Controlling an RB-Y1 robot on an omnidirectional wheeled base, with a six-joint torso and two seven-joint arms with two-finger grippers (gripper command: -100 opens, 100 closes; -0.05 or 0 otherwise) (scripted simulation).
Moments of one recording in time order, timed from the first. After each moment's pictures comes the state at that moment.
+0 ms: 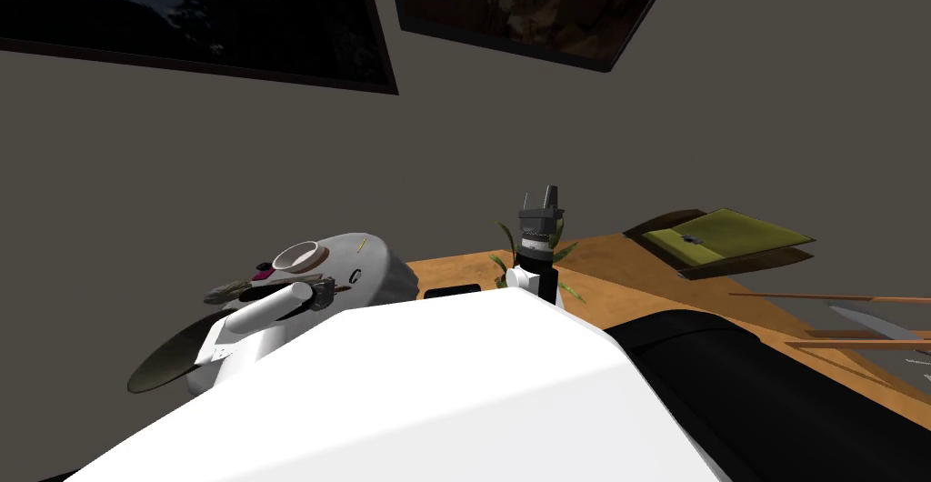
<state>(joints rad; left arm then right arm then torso) 0.15 0.38 0.59 -1.43 0.38 1.06 -0.38 0.54 0.01 0.06 -2.39 -0.09 -0.47 -0.01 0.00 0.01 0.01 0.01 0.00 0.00</state>
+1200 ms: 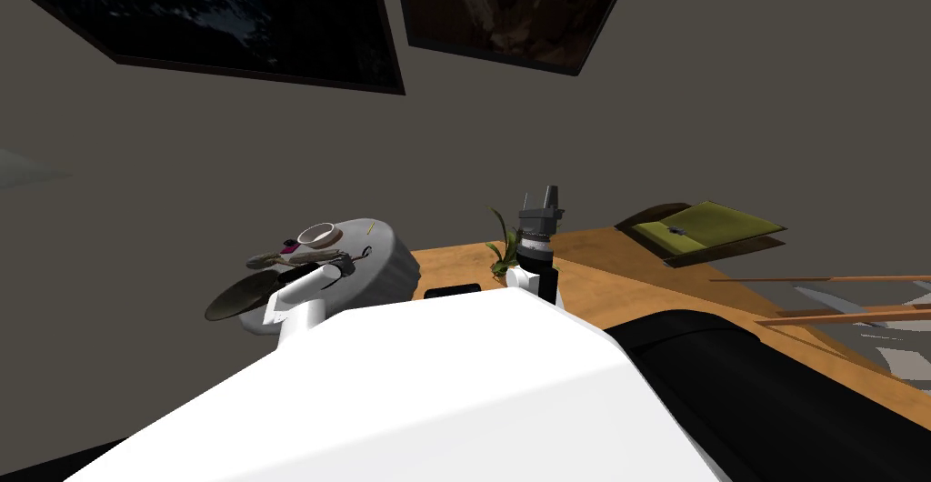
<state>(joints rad) -0.01 0.25 0.61 -1.40 0.33 0.75 -0.24 0.54 0.01 0.06 -2.39 -0.09 -0.47 -0.01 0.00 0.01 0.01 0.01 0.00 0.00</state>
